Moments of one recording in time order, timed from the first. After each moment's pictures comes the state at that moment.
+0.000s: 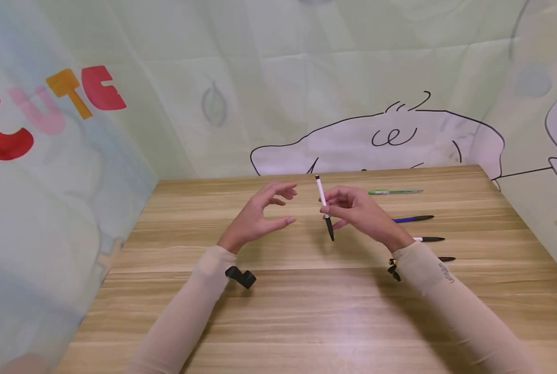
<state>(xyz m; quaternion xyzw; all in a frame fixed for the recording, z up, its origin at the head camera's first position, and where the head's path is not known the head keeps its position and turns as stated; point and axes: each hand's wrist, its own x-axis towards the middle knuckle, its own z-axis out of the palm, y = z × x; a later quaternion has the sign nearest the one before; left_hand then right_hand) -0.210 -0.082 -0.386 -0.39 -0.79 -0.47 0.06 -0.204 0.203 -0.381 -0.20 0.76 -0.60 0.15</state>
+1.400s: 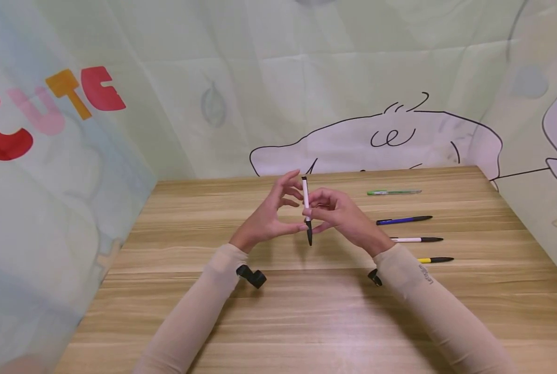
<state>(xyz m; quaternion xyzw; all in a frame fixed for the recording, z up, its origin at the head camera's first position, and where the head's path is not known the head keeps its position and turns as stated) -0.215 -0.058 -0.391 -0.42 -0.74 -0.52 0.02 -0.197 0.167 -0.383 -0.20 0.70 -0.67 0.16</state>
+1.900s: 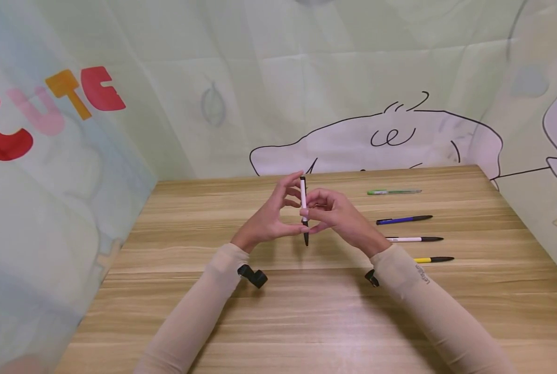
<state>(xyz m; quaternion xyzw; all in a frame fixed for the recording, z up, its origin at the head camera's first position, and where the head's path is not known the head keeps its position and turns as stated) -0.216 -0.055 -0.391 -0.43 -0.75 -0.50 0.01 -0.195 0.161 -0.382 -0.20 0.70 -0.67 0.16</state>
